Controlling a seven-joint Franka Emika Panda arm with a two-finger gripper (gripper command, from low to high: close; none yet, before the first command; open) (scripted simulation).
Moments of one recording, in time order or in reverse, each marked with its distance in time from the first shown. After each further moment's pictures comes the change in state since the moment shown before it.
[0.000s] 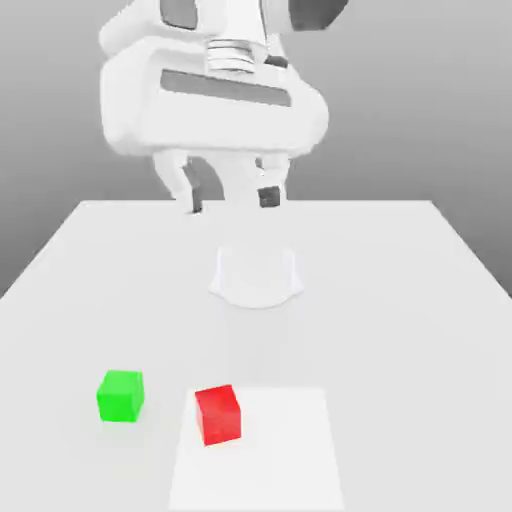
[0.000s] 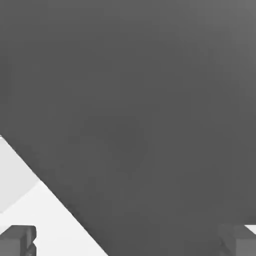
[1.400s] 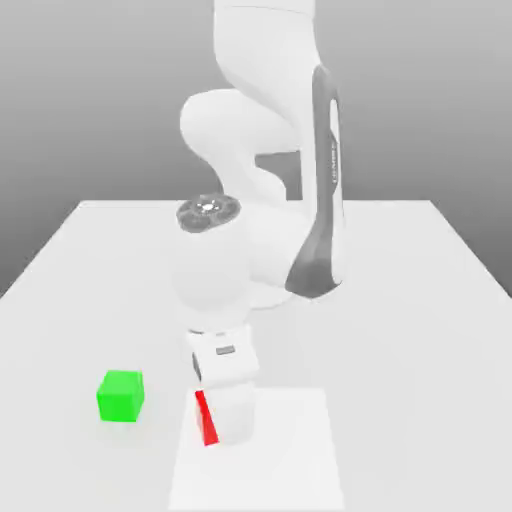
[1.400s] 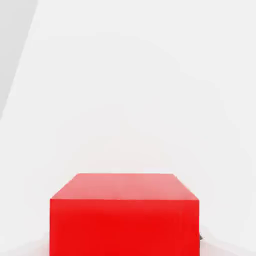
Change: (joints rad) arm -0.068 0.660 0.108 -0.183 0.460 0.420 -1.337
